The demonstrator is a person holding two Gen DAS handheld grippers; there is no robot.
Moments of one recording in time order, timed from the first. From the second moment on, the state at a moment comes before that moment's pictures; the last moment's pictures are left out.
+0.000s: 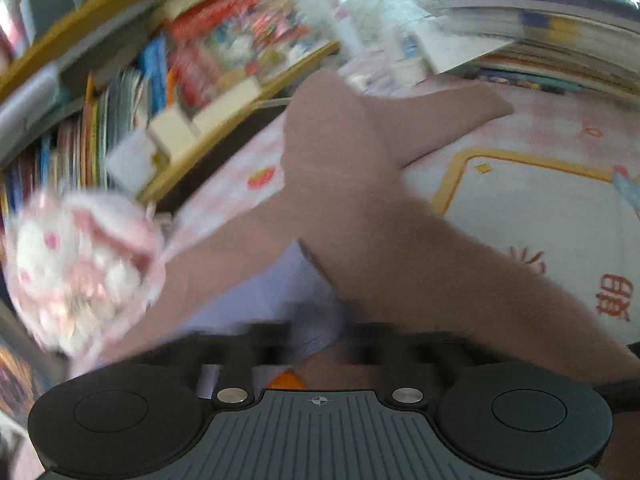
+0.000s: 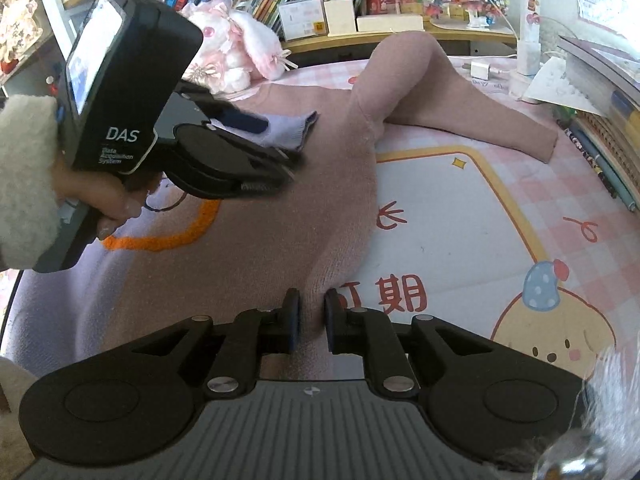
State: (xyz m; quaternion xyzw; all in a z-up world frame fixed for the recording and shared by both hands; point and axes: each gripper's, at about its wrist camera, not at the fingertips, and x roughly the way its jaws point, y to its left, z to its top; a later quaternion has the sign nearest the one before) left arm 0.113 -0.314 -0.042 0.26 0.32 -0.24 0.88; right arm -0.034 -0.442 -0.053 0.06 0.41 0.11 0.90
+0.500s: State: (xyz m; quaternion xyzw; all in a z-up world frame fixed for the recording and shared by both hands) left arm 0.093 0.015 0.029 -0.04 0.28 0.06 0.96; right arm -0.034 -0.427 -0.052 0.05 0.41 0.07 0.91
